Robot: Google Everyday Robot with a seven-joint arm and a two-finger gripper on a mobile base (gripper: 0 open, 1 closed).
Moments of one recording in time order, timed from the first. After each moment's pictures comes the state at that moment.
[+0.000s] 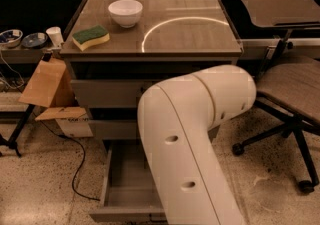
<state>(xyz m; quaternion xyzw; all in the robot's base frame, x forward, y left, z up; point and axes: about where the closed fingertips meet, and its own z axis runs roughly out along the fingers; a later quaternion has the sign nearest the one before) 0.642 -0.034 0.352 -0.08 0.98 0.08 0.16</state>
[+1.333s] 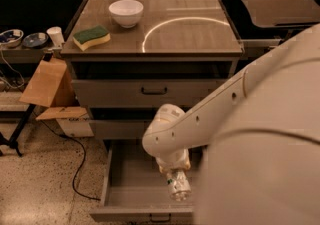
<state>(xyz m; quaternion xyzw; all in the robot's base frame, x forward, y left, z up) 0.469 -0.059 0.540 -0.04 0.99 -0.08 0.06</state>
